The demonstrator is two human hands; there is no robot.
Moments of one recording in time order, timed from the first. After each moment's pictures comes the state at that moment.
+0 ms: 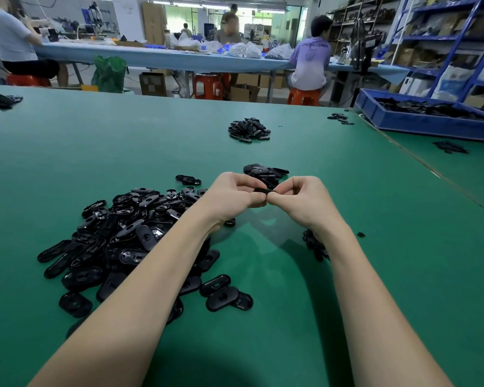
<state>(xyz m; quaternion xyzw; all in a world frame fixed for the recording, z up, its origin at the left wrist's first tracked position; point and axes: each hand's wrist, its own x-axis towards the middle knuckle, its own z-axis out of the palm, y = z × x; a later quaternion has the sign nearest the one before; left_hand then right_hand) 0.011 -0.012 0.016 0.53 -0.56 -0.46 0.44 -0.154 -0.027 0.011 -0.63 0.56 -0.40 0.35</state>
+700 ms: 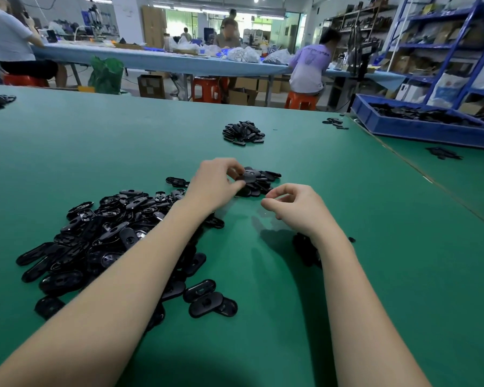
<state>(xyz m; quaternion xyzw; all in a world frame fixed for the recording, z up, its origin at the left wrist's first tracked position) 0.024 -0.063 0.006 0.62 -0.69 -0.10 0.36 -0.168 -0.033 0.005 -0.64 0.60 -0.34 0.34</state>
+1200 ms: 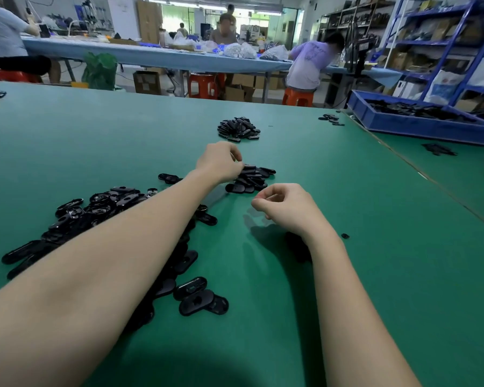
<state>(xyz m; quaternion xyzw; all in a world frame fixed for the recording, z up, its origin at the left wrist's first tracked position) 0.010 -0.120 0.016 0.67 -0.66 -0.13 0.31 -0.166 -0.030 0.006 -0.67 0.58 -0.31 0.35</state>
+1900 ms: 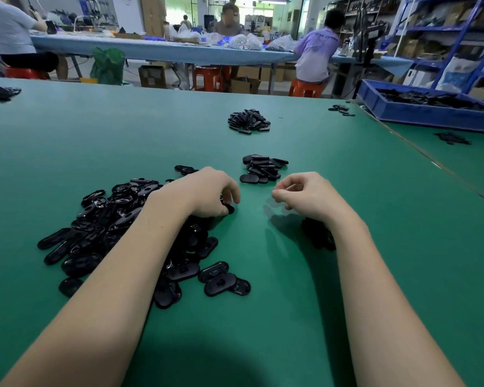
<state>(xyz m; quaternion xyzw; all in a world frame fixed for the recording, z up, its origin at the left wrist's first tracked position) 0.054 -0.014 0.024 0.59 -0.80 -0.11 0.04 -0.171 -0.024 0.014 -0.68 0.60 -0.27 0.32</state>
